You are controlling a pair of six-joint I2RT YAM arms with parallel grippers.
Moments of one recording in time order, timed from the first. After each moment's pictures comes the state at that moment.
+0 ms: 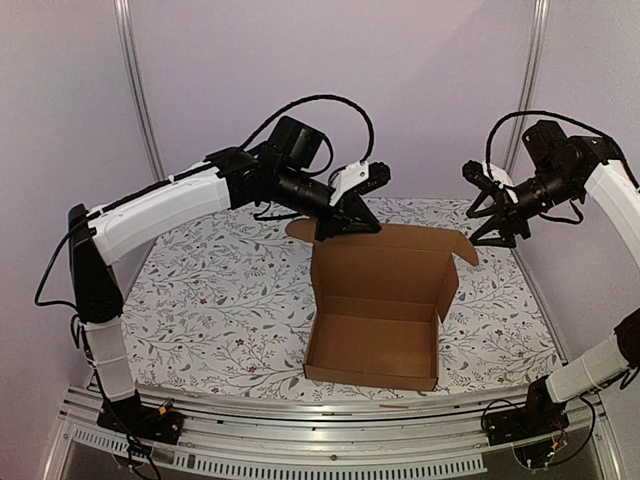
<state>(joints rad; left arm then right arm) -0.87 1.92 1.91 -0.60 0.58 0.54 0.20 1.38 1.63 -1.34 -0.65 -0.96</state>
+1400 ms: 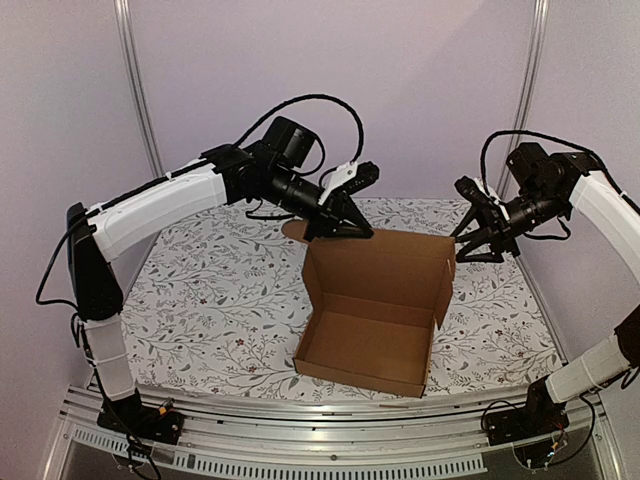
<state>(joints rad) -0.83 1.92 1.91 -0.67 0.74 0.56 0.24 1.39 1.48 -1.32 -0.90 -1.04</state>
